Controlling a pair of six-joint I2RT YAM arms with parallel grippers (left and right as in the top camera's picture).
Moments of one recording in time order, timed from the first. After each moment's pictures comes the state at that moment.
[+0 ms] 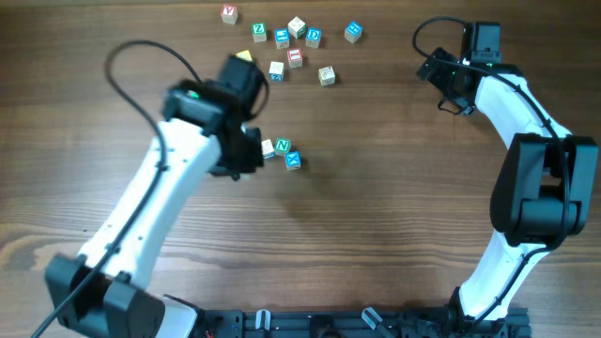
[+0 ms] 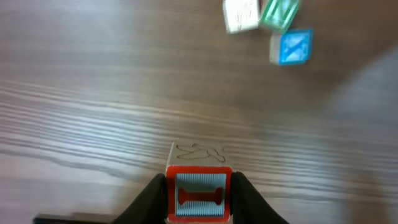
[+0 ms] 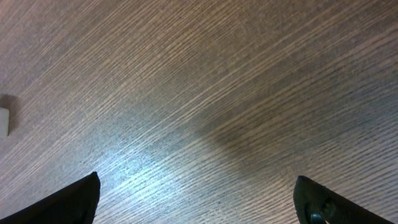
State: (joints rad) left arm -0.41 1.60 1.47 -1.35 -0.05 -0.50; right arm -0.06 2.06 1.46 -0.43 -0.02 0.60
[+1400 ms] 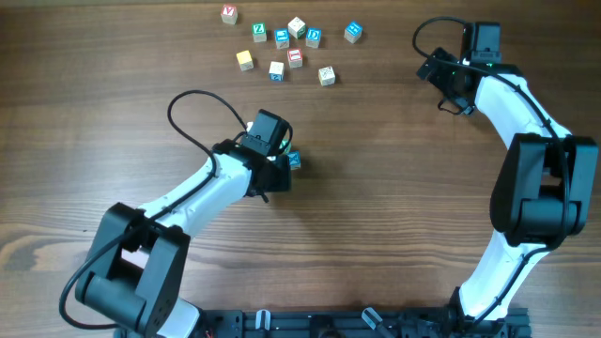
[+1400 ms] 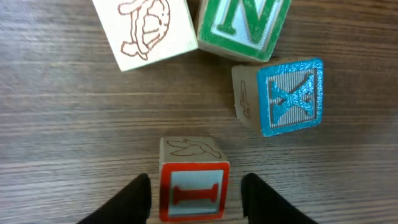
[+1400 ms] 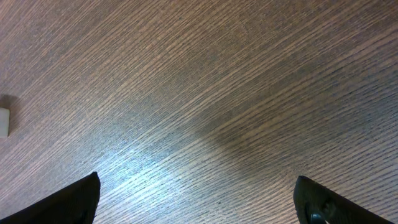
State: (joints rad) left arm -0.48 1.69 0.95 -0.56 0.05 -0.53; right arm -0.06 2.06 1.46 -0.43 -0.02 0.60
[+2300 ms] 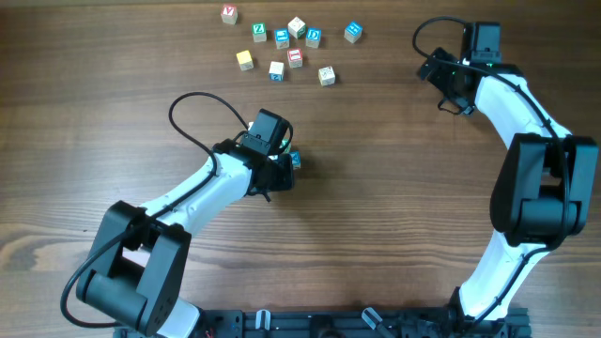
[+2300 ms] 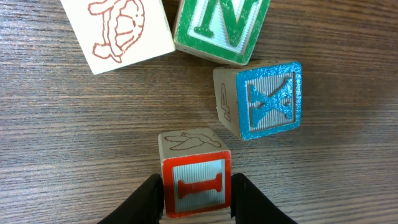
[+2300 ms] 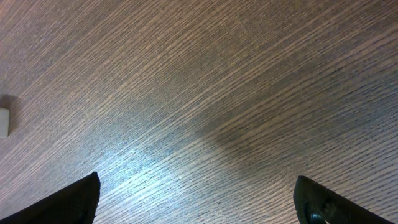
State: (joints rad) left arm -0.48 1.70 0.95 -0.53 0.10 -0.55; right arm -0.06 2.06 1.46 -0.43 -0.02 0.60
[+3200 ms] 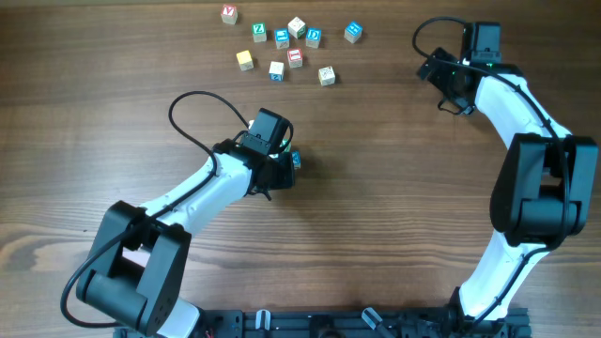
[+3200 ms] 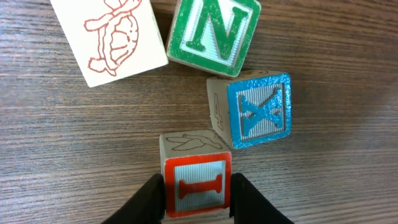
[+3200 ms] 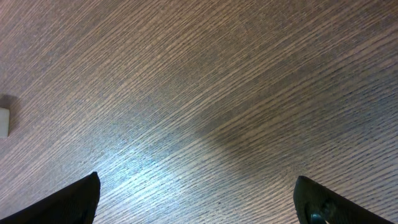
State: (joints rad) left arm -0.48 1.70 0.95 -0.51 0.10 -0.55; right arm -0.06 2.06 1.46 -0.43 -0.02 0.60
